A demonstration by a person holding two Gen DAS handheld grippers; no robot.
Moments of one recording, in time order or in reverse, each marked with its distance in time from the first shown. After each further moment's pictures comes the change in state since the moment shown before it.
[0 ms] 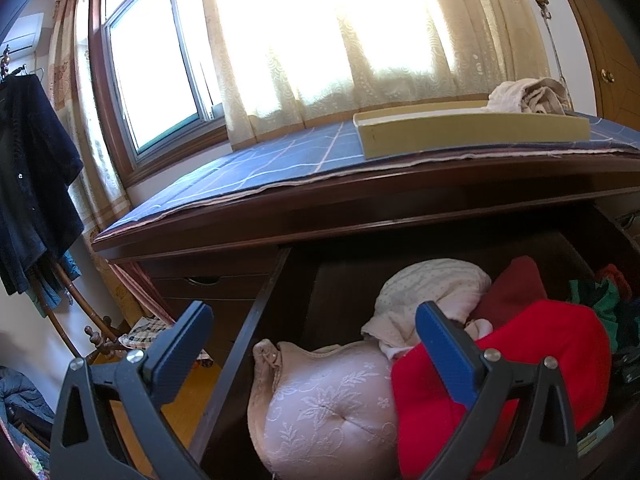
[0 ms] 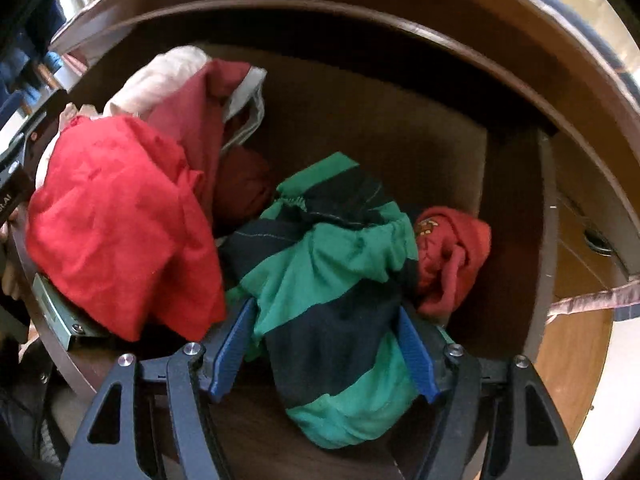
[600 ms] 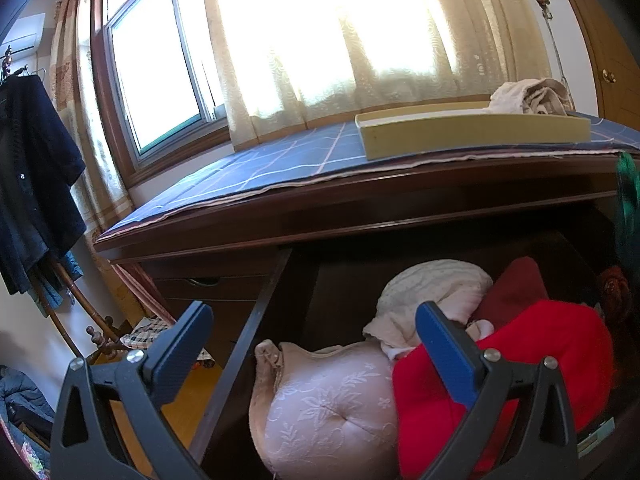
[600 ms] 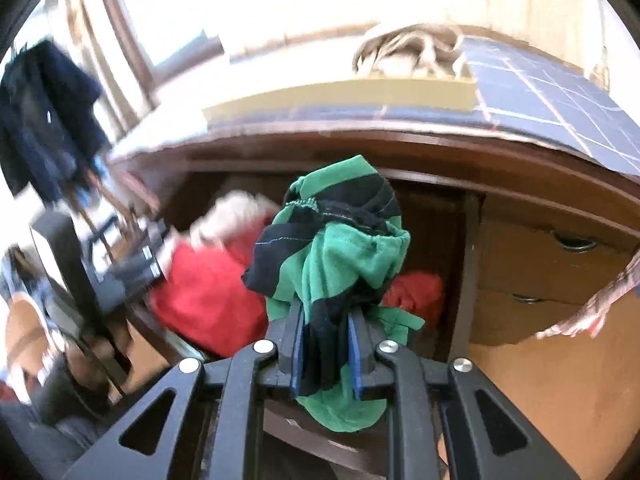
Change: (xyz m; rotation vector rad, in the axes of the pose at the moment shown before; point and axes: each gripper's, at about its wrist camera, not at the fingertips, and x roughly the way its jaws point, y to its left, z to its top) left arm 0.000 -0.001 0.000 0.003 -0.004 0.009; right arm -0.115 -0.044 -0.026 0.194 -0.403 0.203
